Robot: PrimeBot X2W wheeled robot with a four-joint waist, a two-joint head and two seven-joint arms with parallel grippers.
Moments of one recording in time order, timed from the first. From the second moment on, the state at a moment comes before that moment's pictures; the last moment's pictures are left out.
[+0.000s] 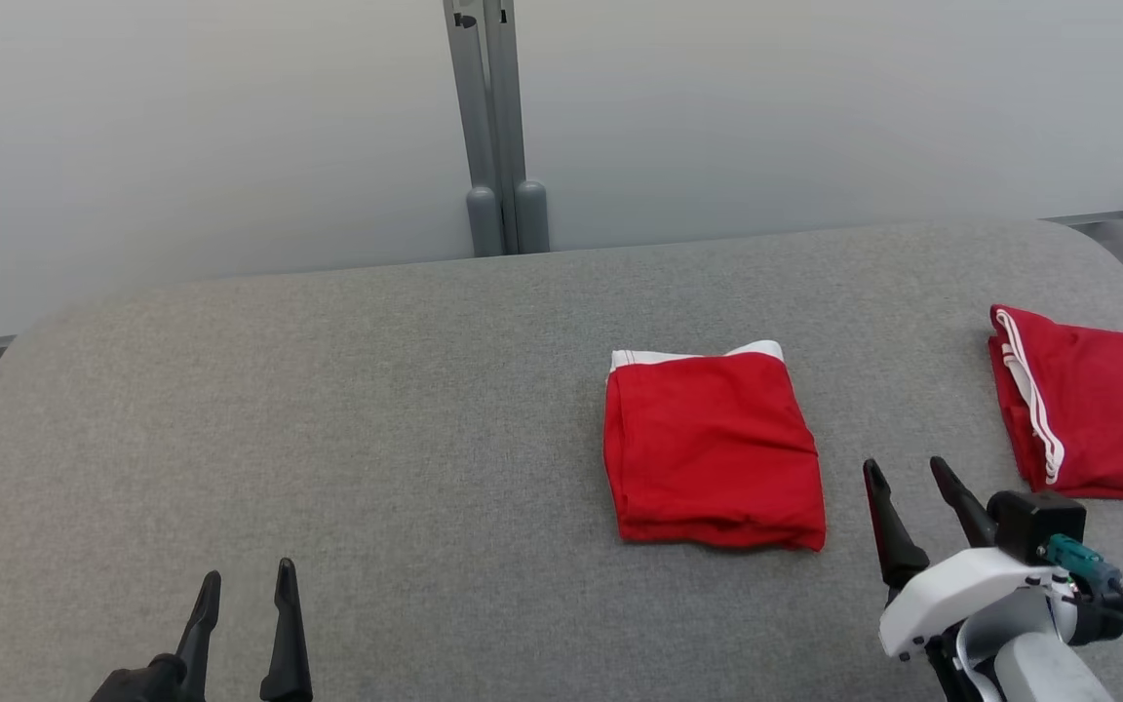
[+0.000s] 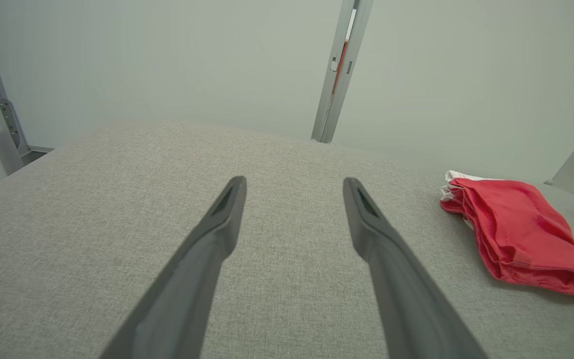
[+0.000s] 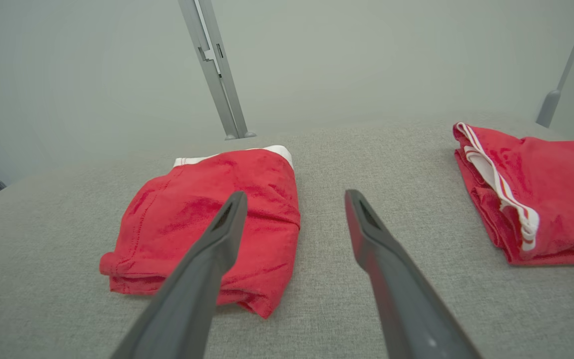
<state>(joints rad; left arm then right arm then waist) 0.14 0.05 0.00 0.20 -0.30 -0.10 -0.26 -0.11 -0.13 0.09 0.42 0.31 0.13 -0.21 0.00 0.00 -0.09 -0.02</state>
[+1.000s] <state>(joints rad) 0.07 0.05 -0.10 0.17 -0.31 -0.11 -0.26 -0.40 -0.21 -0.06 0.78 0.32 0.13 0.19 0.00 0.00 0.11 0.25</state>
